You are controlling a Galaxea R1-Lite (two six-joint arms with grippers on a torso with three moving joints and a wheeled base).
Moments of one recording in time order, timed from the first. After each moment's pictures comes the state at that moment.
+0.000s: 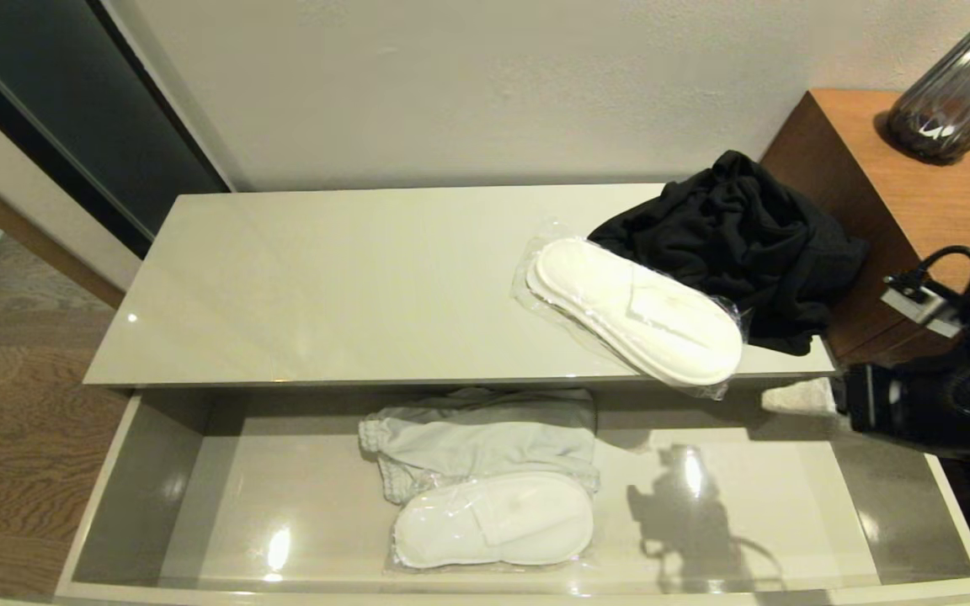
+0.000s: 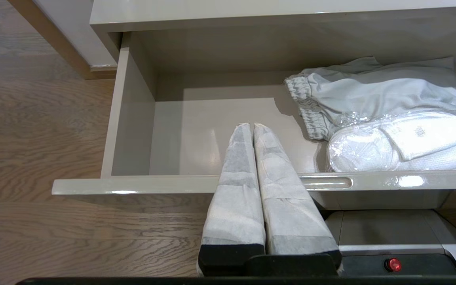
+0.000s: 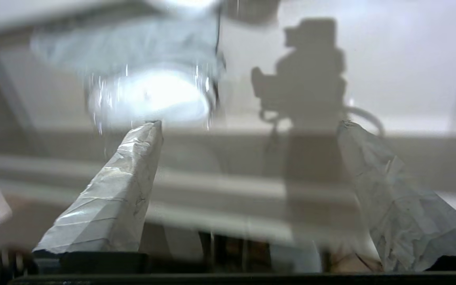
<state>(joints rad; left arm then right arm) 0.00 0.00 0.00 0.01 0.00 0.03 0.13 1.44 -0.85 0.13 0.20 0.32</state>
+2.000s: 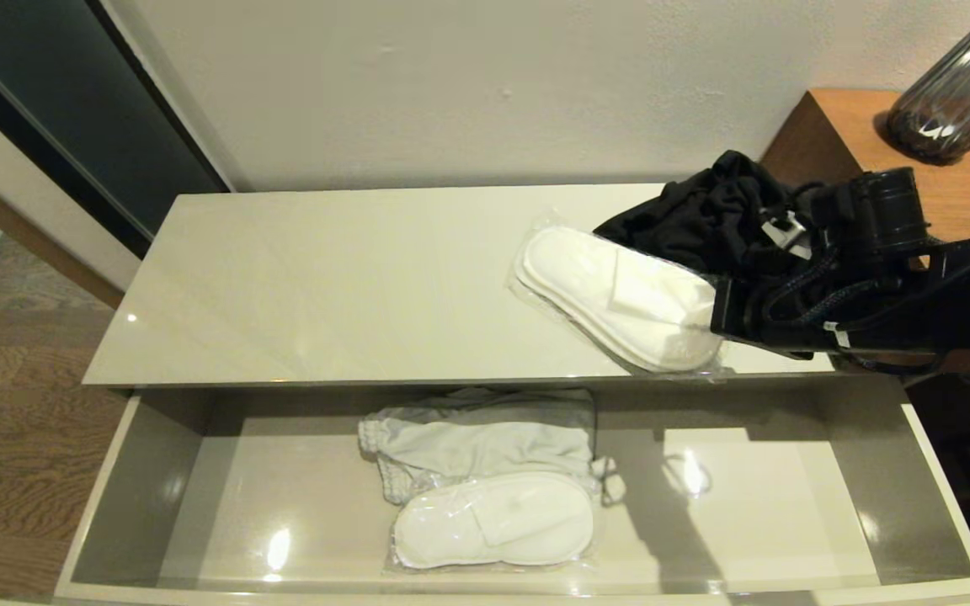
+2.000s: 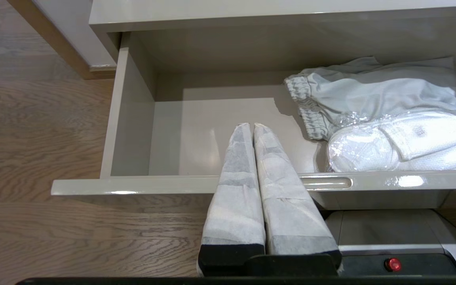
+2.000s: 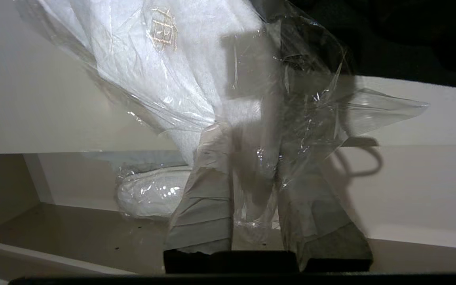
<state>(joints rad) -0.01 0.00 0.00 0.01 0.00 0.03 0.30 1.71 -1.14 -0.01 0.02 0.42</state>
